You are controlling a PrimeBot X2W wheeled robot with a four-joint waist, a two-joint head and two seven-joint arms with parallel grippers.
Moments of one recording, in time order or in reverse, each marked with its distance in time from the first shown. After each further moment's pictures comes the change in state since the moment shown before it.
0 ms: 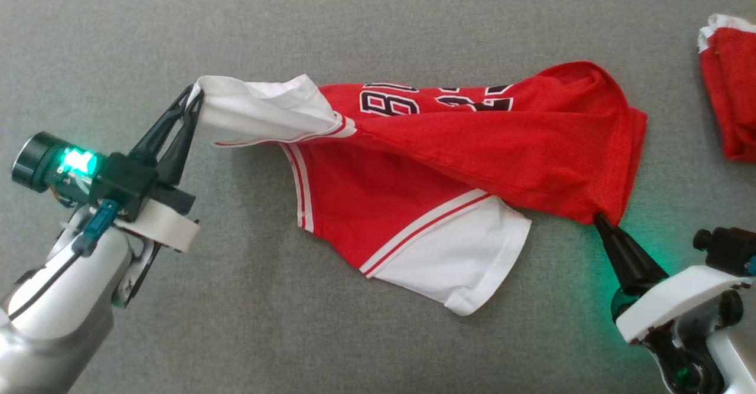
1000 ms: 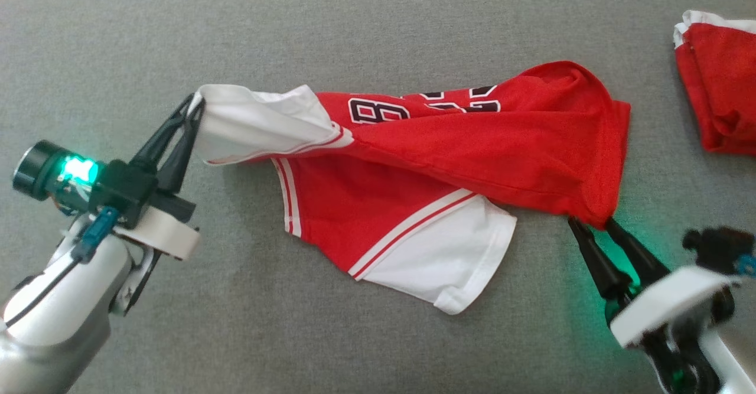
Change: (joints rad) left arm -0.001 0.033 -0.060 -0.037 -0.055 0.036 0.003; right arm -0.056 -0.076 0.140 0.046 0.063 0.000 -0.072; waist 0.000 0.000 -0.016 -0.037
